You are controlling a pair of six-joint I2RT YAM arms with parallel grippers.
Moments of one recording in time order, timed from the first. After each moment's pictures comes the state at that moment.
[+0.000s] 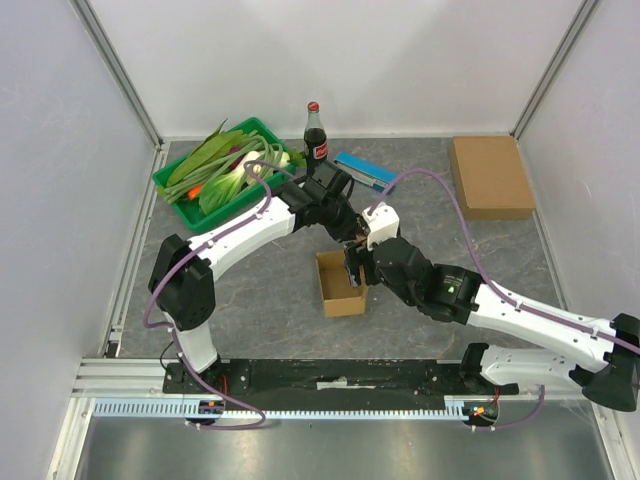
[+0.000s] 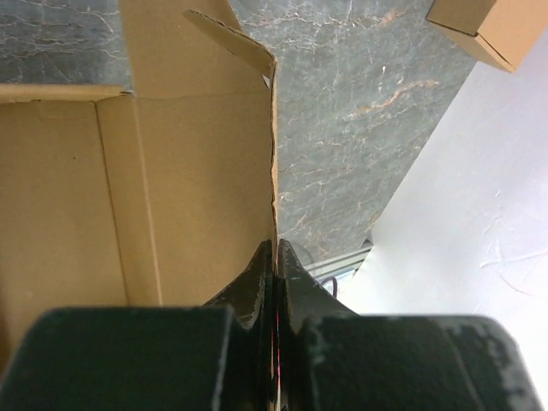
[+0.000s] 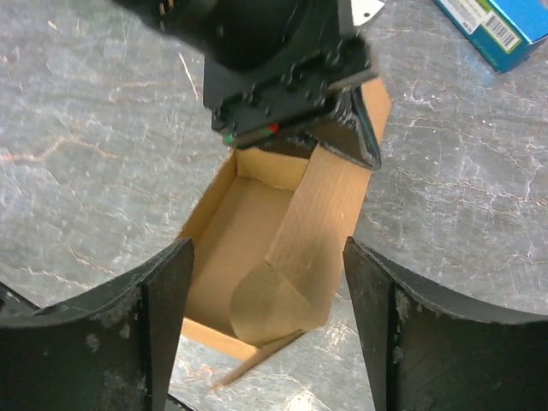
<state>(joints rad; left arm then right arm) -0.76 1.79 1.54 -0.66 0.16 -1.29 1.08 1.06 0.90 -0.36 0.48 0.34</state>
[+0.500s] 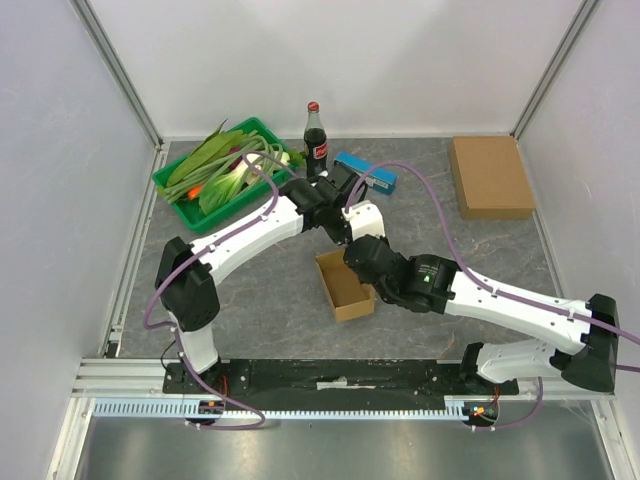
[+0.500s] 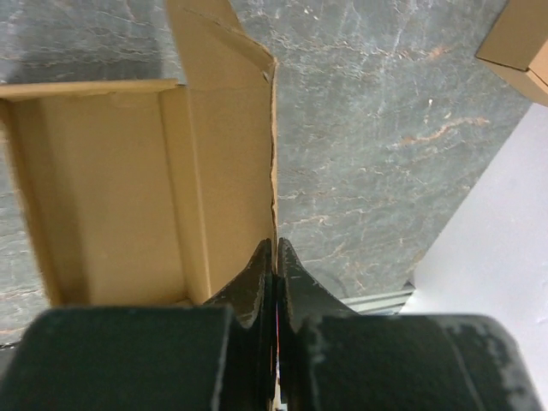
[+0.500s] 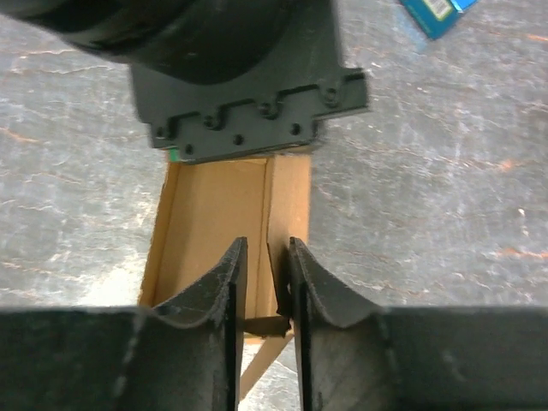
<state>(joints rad) -0.83 1.81 1.65 -0.84 -0.05 -1.31 1.14 1.24 1.11 -0.60 0.64 0.41</state>
